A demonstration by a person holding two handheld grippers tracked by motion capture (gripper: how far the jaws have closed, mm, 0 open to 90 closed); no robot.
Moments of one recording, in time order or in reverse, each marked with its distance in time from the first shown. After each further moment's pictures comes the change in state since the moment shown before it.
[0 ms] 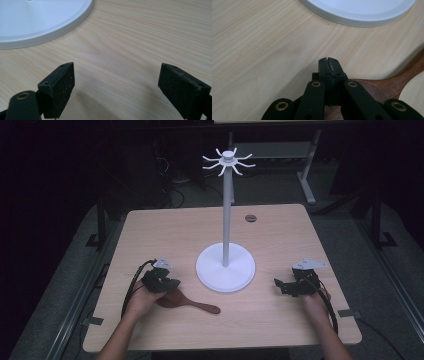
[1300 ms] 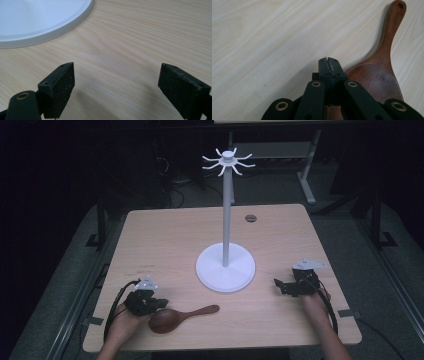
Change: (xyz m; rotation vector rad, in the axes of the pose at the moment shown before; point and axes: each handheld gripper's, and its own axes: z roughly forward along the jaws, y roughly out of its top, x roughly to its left) left arm -0.029 -0.049 -0.041 -0.015 -0.006 -0.043; right arm 0.001 0.000 0.000 0.003 -0.005 -0.003
